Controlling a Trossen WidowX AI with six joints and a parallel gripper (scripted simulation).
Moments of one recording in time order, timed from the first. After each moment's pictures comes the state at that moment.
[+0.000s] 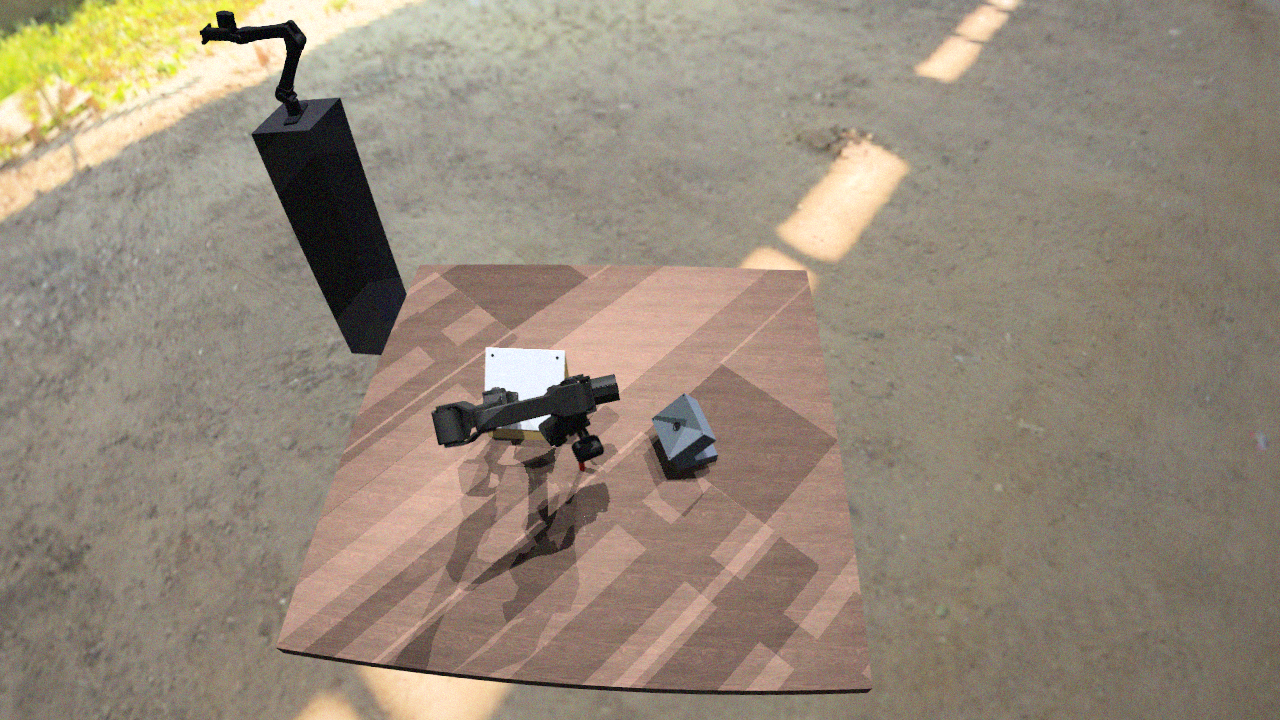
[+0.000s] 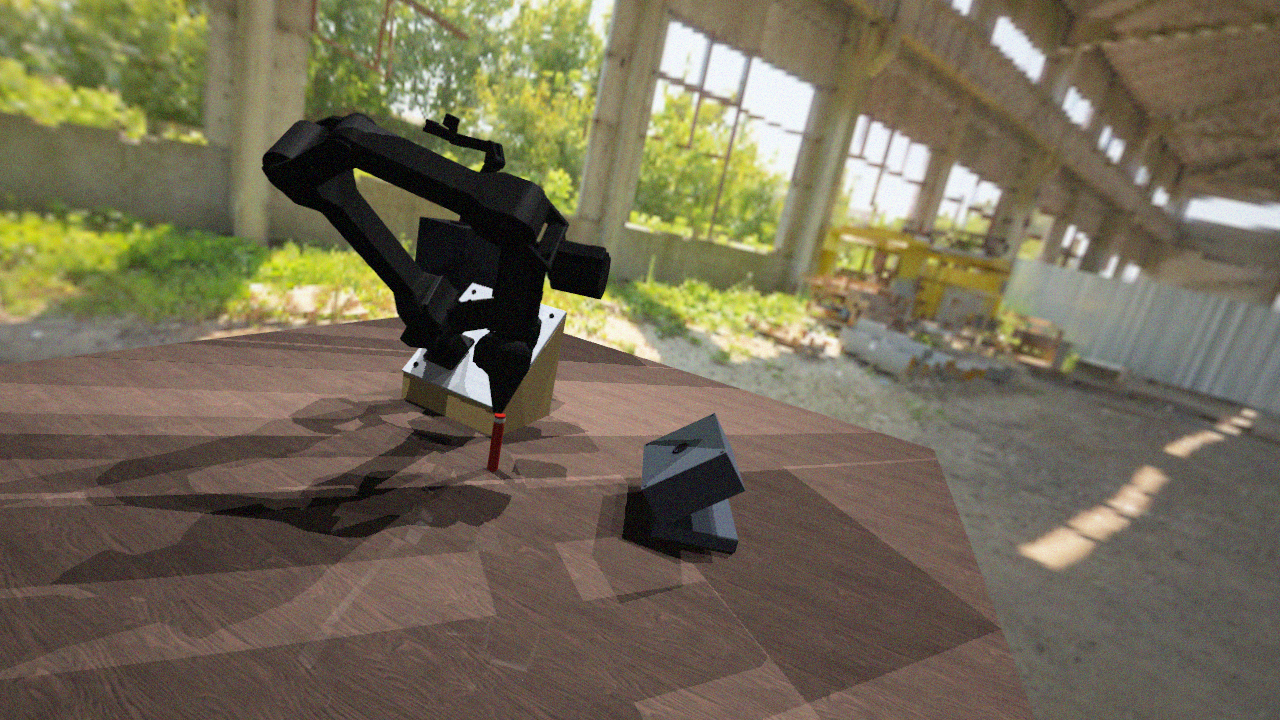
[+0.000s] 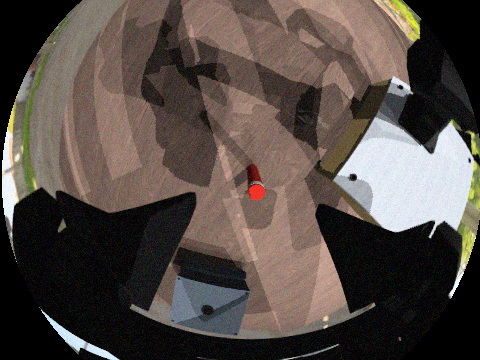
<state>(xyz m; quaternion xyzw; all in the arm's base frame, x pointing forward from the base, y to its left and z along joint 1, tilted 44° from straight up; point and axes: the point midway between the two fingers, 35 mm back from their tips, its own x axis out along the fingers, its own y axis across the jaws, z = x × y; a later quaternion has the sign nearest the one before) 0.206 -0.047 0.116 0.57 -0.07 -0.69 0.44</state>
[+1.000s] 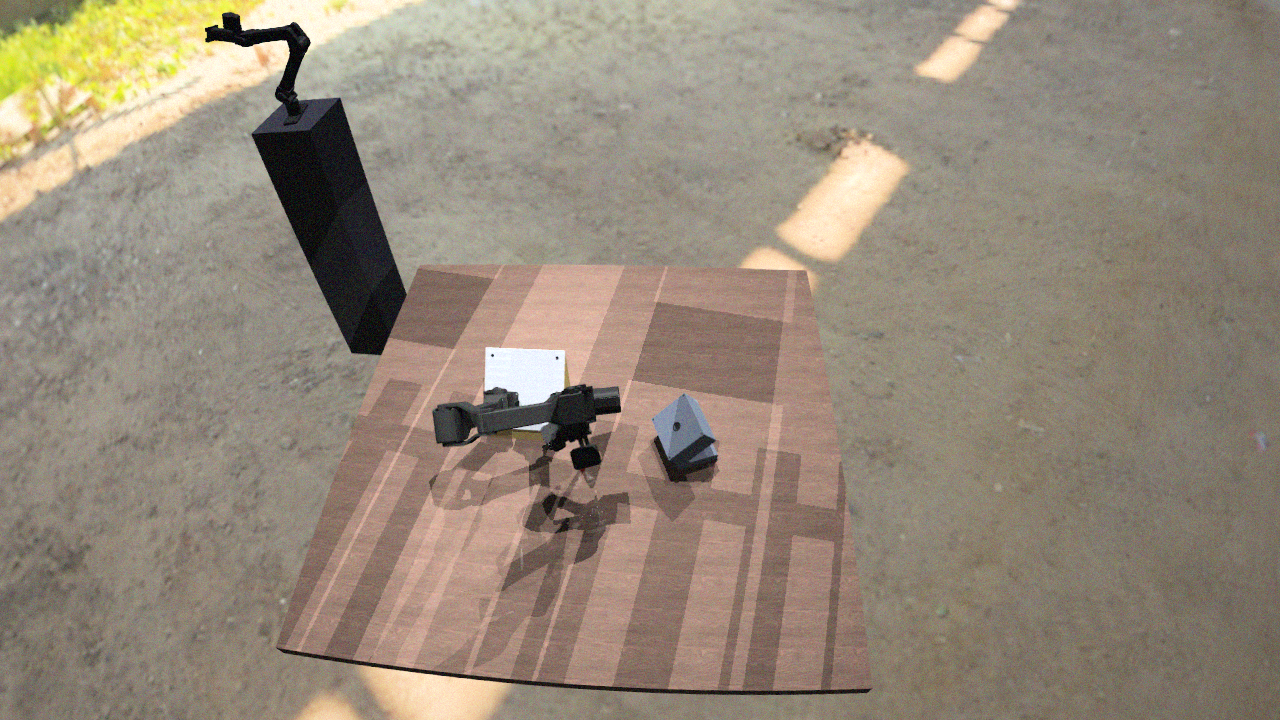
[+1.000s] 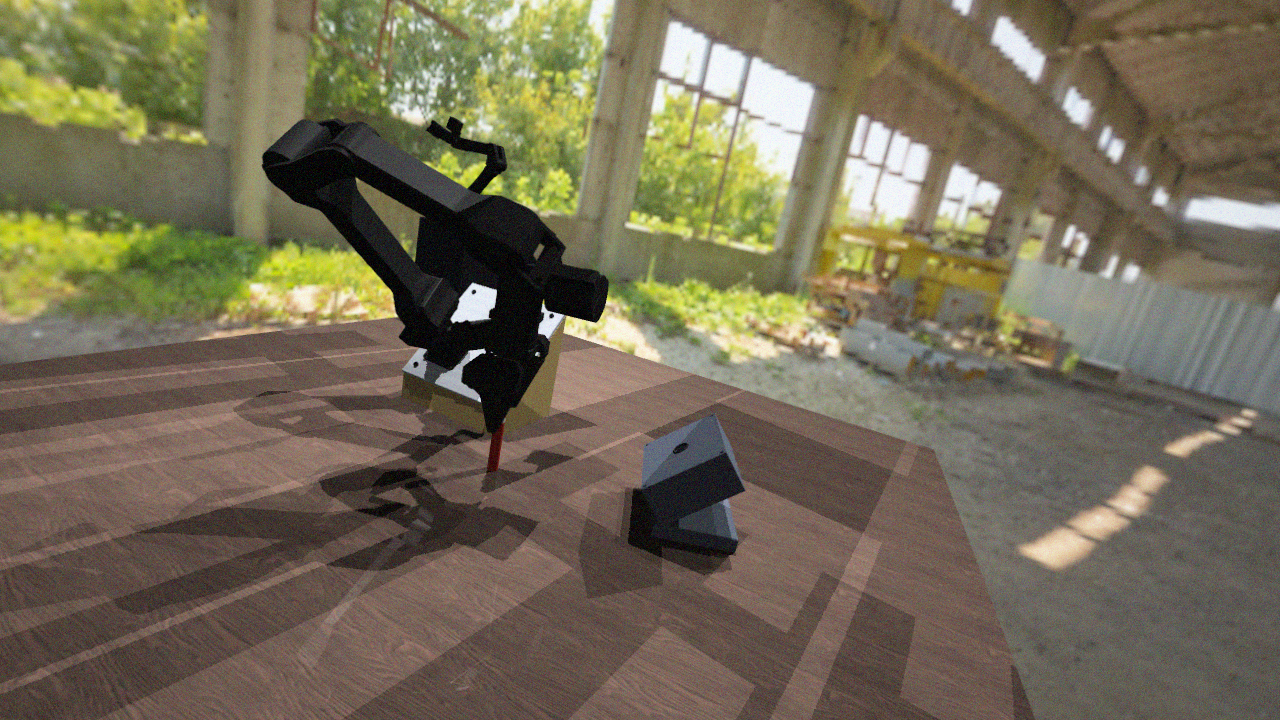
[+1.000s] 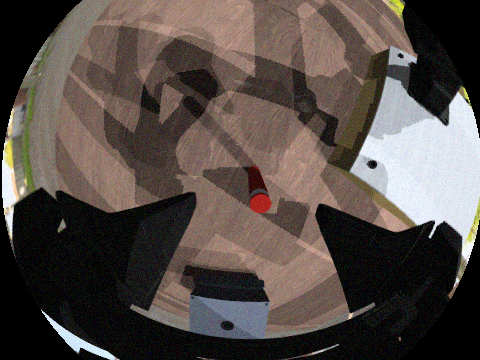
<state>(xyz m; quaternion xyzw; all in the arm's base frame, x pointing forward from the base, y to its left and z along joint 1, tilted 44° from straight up) 0.210 -0.065 0.097 0.60 -0.13 -0.68 0.39</state>
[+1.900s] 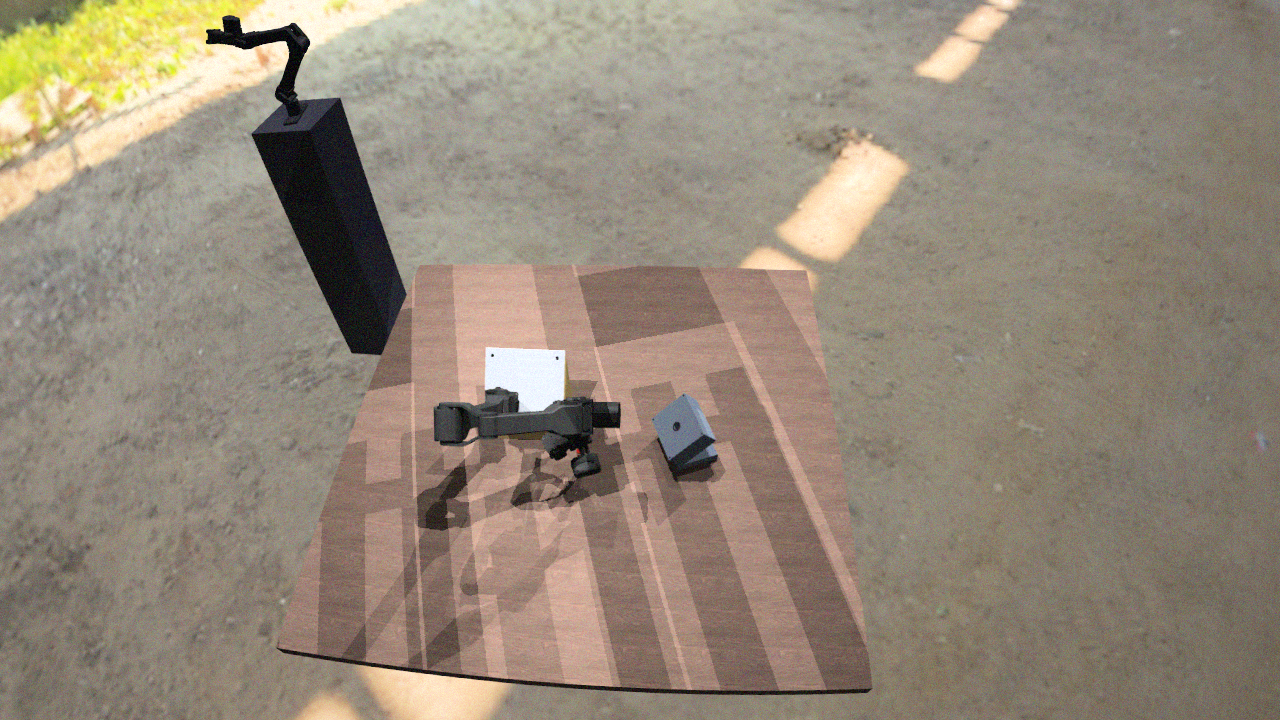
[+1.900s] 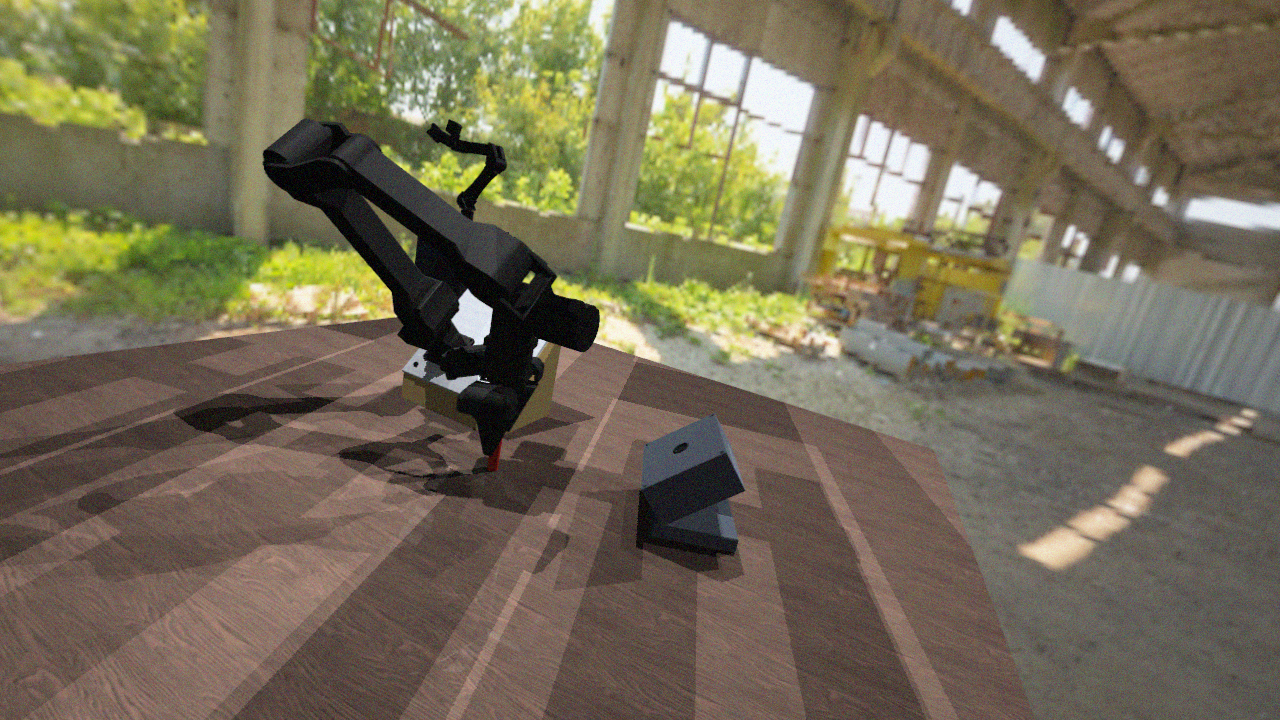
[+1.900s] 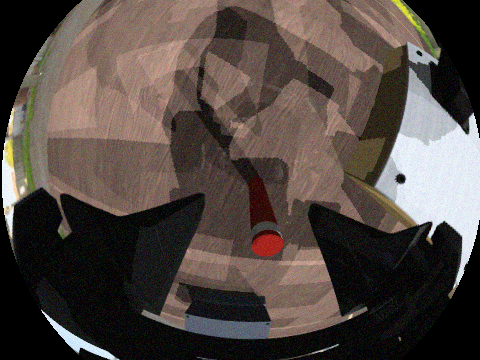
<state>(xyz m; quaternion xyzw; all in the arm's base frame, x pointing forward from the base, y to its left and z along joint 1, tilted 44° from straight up) 0.209 -0.090 0.072 0.60 -0.13 -0.68 0.39</state>
